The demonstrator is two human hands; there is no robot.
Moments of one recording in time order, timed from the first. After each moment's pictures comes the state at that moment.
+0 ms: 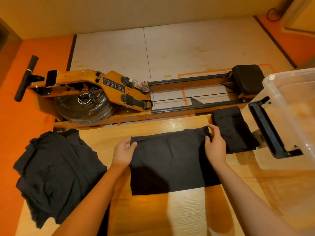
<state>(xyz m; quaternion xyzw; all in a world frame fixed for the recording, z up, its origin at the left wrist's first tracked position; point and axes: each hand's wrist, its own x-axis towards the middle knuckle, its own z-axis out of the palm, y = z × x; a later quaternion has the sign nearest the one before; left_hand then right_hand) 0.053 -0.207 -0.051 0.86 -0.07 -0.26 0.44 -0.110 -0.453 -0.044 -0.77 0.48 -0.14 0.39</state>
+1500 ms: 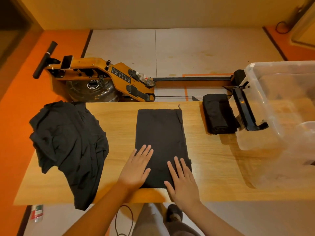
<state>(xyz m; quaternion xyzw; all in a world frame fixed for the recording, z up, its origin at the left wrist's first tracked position) -0.115 -0.158 -0.088 0.88 -0.46 -0.10 0.00 -0.274 -0.313 -0.093 -0.98 0.16 0.06 0.12</state>
